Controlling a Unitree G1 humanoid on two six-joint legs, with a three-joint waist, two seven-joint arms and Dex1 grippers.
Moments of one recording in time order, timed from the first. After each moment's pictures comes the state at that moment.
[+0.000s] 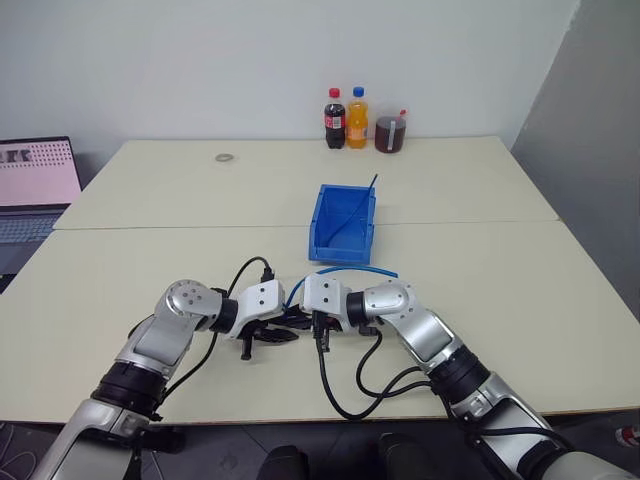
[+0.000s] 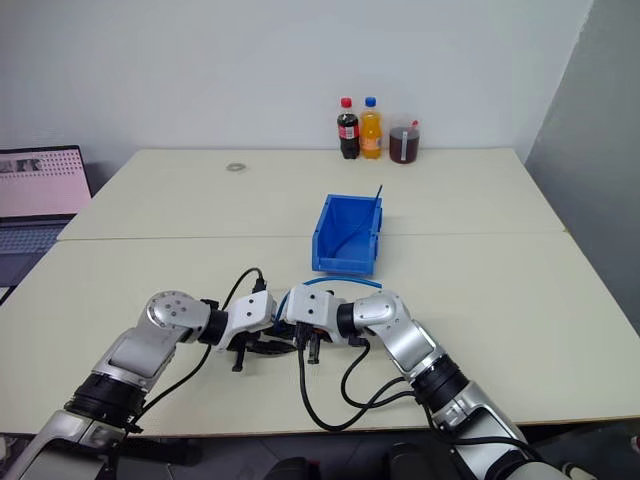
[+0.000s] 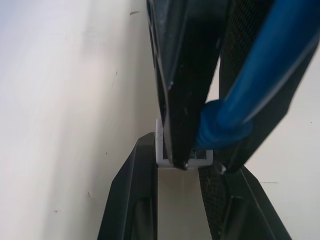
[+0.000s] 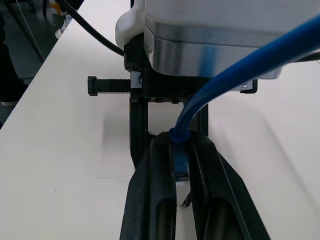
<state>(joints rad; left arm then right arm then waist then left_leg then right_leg) -0.39 0.70 -0.26 0.17 -0.03 0.17 -1.29 -0.57 -0.12 0.53 0.22 -0.07 0.20 0.97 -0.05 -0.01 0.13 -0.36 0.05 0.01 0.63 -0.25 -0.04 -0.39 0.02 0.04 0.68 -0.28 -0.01</state>
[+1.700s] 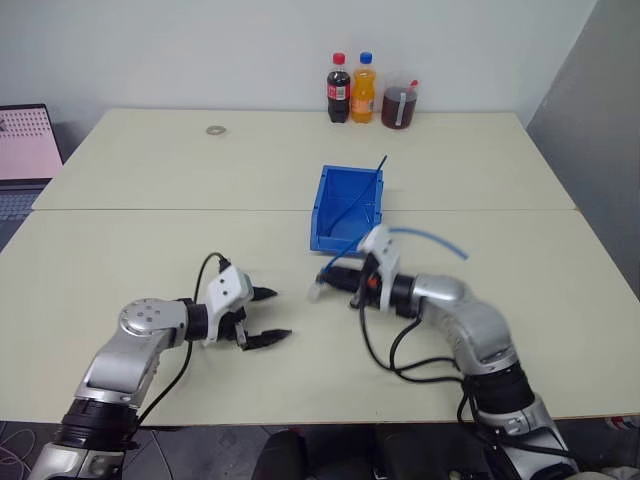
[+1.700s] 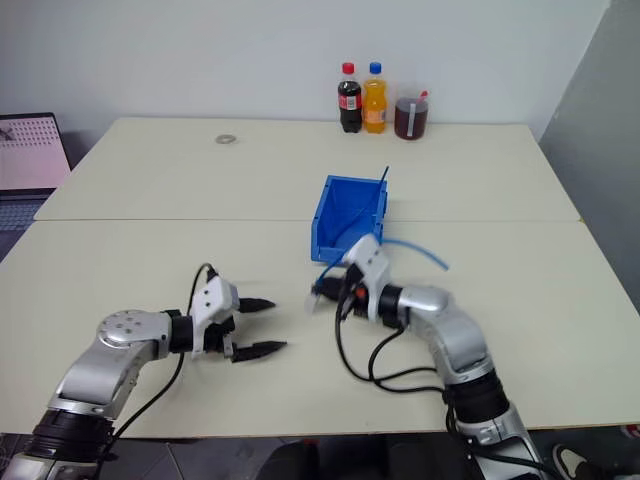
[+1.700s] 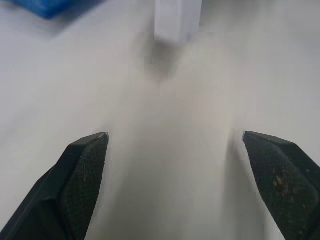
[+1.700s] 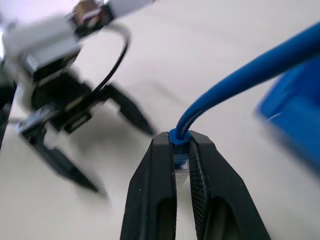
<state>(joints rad) -0.21 0.72 0.01 -0.07 -0.28 0.37 -1.08 -0.54 -0.13 0.10 -0.24 0.31 0.79 0.69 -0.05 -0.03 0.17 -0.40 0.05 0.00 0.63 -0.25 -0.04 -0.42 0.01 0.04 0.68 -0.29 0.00</state>
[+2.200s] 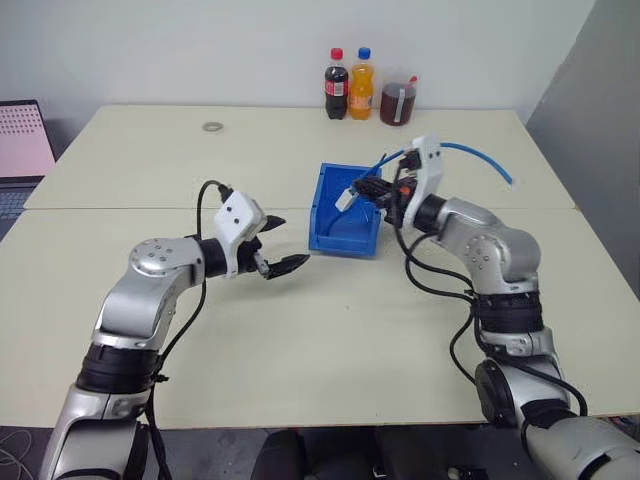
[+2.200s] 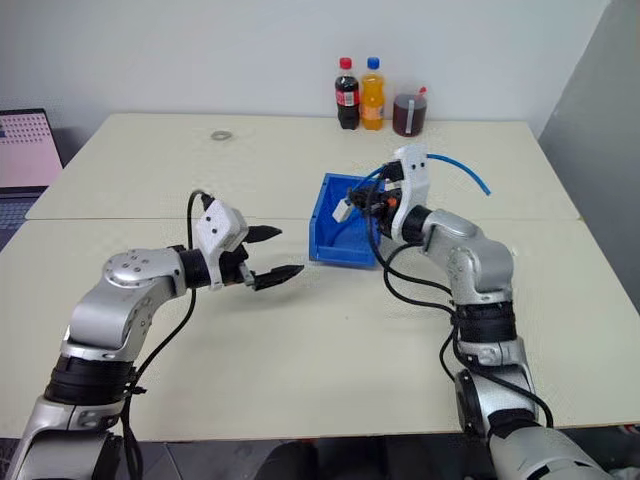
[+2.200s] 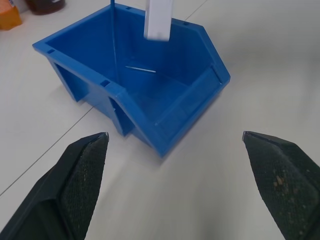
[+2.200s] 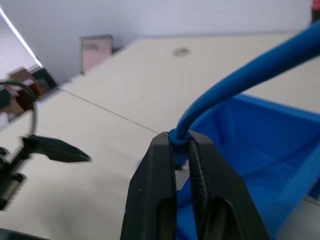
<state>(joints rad) -0.52 0.64 -0.05 -0.06 -0.26 0.50 -0.90 -0.90 -0.18 -0.04 0.24 0.33 0.76 0.53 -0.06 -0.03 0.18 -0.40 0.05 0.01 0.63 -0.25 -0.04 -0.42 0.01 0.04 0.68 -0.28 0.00</state>
